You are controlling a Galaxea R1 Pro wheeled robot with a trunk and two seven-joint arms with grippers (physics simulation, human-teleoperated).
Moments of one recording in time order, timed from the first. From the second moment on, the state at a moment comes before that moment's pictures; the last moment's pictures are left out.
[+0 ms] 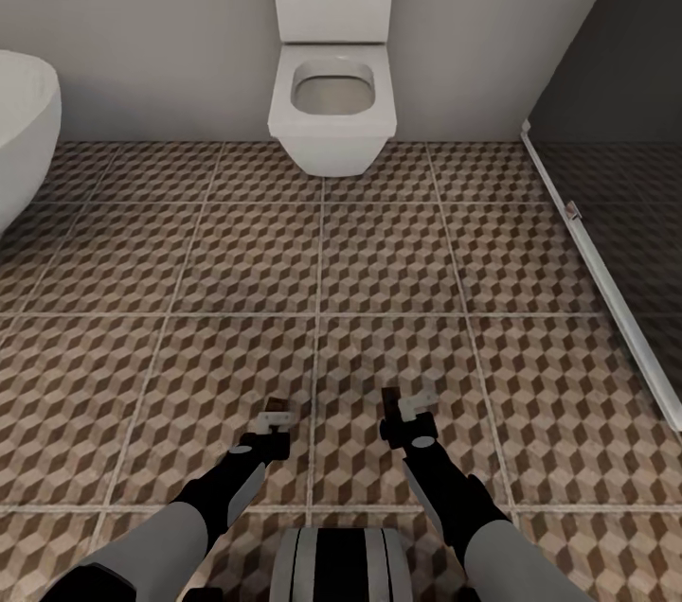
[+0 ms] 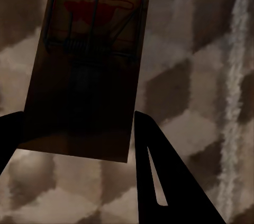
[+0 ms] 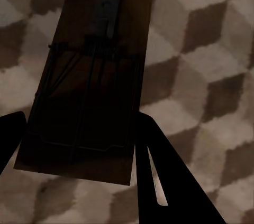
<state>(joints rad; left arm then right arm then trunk) -0.72 -0.08 -0.33 -0.35 0.31 0.11 0.13 -0.62 0.13 0.23 -0.64 0.07 0.26 -0.22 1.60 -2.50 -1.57</state>
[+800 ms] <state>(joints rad) -0.72 -0.08 -0.33 -0.35 0.31 0.11 0.13 -0.62 0.13 0.23 -0.64 0.07 0.26 -0.22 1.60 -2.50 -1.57</state>
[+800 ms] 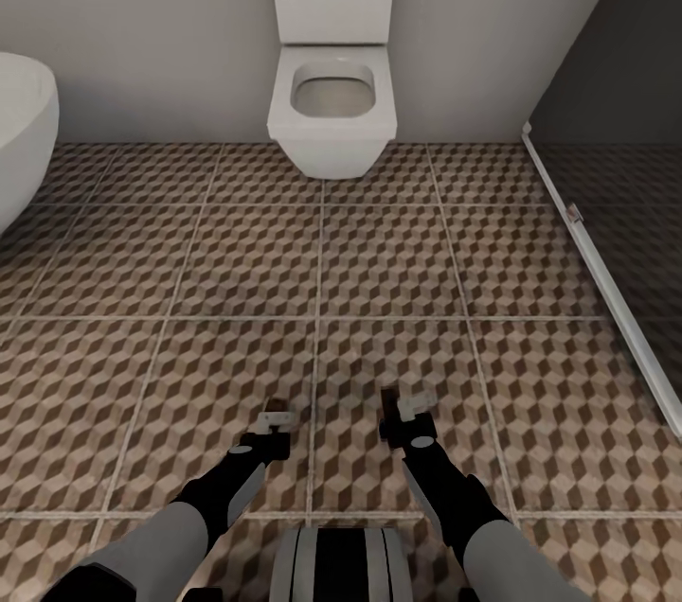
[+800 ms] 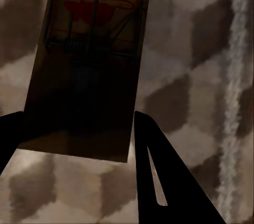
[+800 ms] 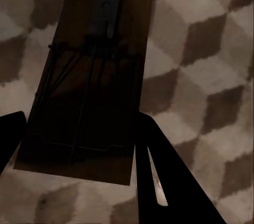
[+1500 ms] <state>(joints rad) -0.72 -0.08 -0.33 -0.35 0.31 0.11 0.13 -0.62 0.13 0.23 -0.64 0.07 0.26 -0.22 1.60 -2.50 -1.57</state>
